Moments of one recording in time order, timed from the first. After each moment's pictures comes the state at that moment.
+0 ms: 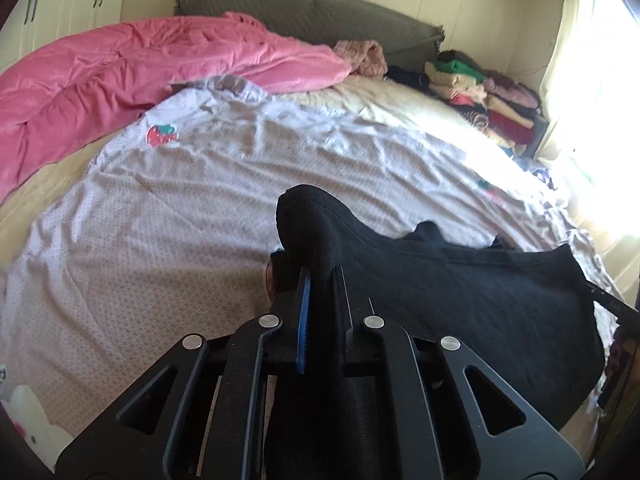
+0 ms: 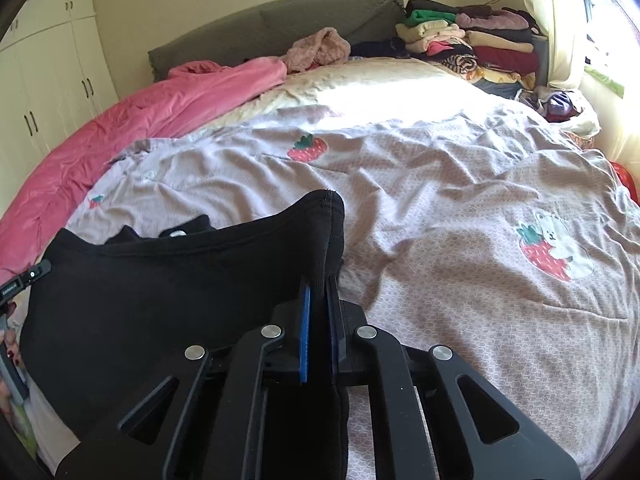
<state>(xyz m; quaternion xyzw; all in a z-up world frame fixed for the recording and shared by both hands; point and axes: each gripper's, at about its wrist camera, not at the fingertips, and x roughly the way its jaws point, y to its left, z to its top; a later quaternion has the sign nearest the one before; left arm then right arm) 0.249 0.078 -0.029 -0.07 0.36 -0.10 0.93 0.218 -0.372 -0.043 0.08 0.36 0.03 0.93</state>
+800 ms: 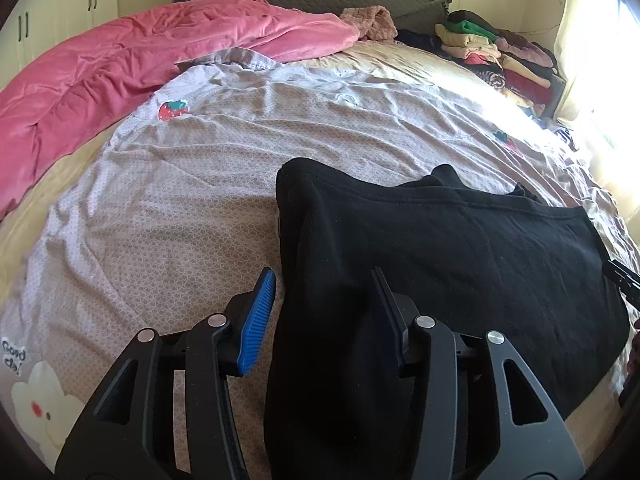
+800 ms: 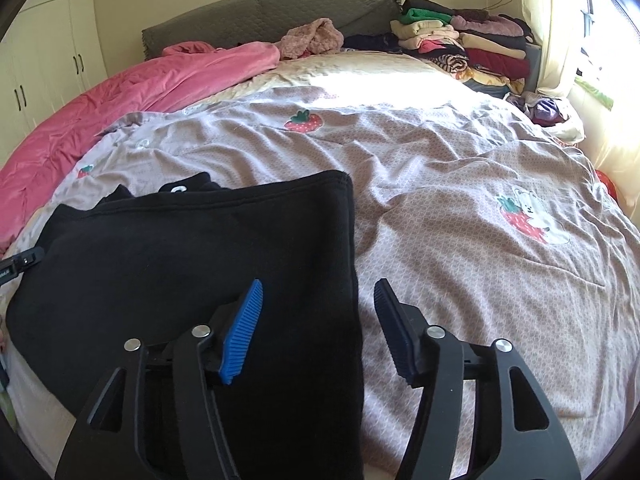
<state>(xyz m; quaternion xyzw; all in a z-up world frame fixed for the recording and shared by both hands) 0.235 0.070 -0.040 -0.02 0.41 -0.07 0.91 0.186 -0.348 -0.050 0.04 0.37 0.00 0.93</state>
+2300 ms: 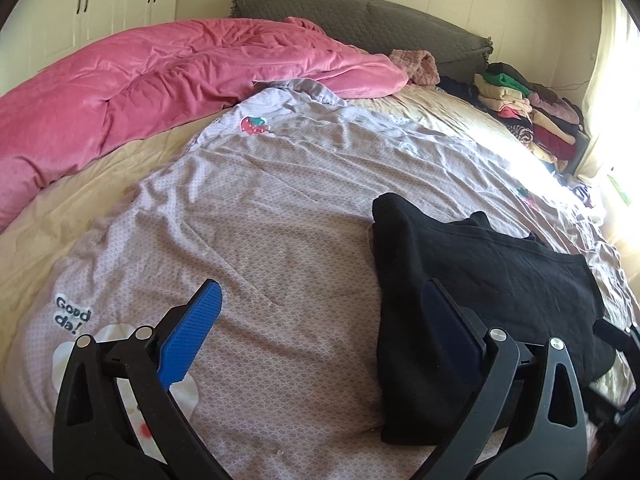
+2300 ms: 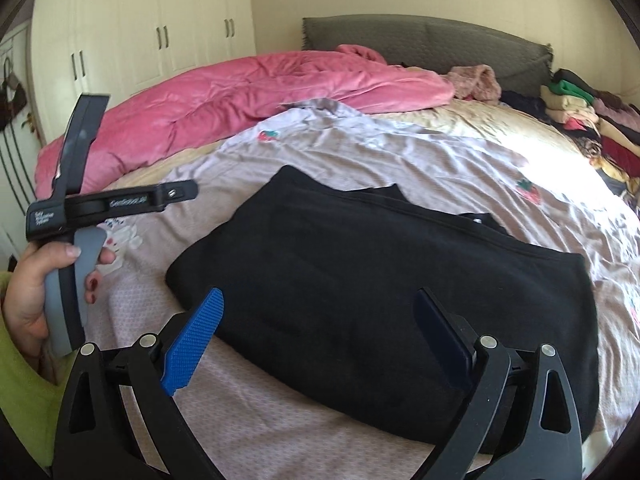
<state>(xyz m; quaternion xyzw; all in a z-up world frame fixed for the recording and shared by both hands) 0.185 0.142 -0.010 -0.08 0.35 -0.01 0.93 0.133 -0.127 -0.008 -0.06 0.33 0.24 0.91</state>
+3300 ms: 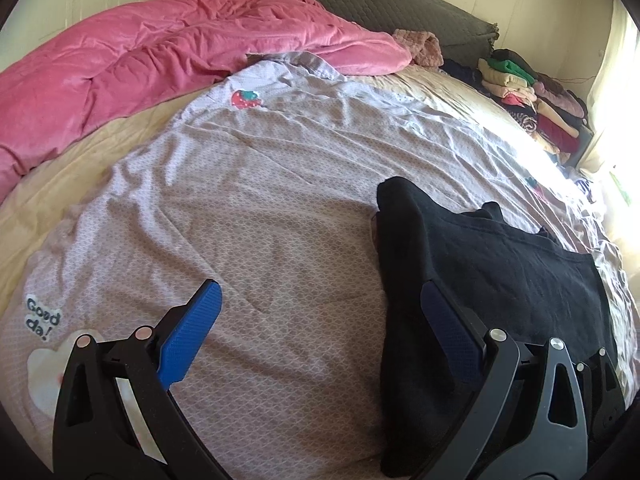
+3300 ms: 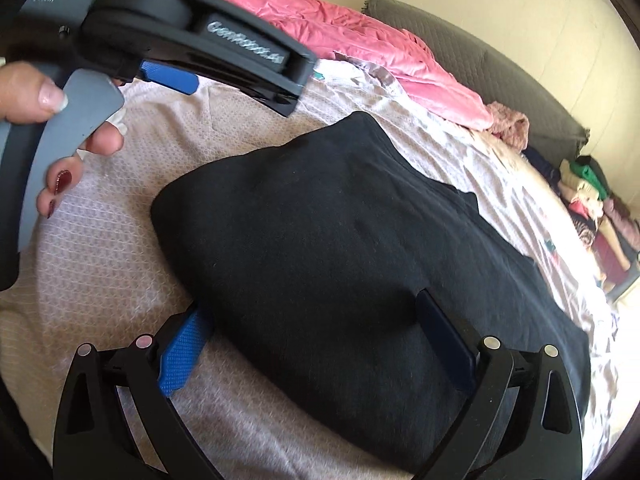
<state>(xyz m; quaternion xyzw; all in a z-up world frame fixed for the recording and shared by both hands) 0.217 0.138 -0.030 -0.09 0.40 -0.02 0.91 0.148 -0.029 -0.079 -0.26 0.33 0.22 0.88</state>
